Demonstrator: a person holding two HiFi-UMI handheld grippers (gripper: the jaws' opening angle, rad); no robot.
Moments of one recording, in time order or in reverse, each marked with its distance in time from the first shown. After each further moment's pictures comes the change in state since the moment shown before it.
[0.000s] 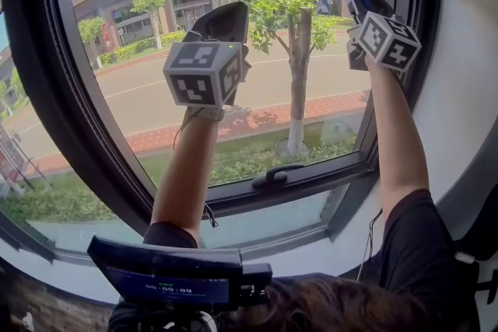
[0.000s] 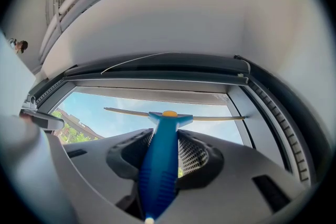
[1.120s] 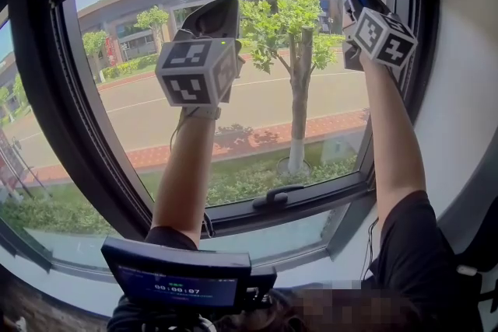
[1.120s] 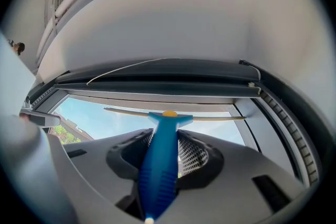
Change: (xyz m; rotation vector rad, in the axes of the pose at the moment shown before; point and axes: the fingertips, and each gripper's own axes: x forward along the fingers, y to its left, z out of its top) left arm 0.010 0.029 0.049 0.067 -0.092 0.073; right arm 0.032 -0.002 0.036 0.025 -0.057 -0.024
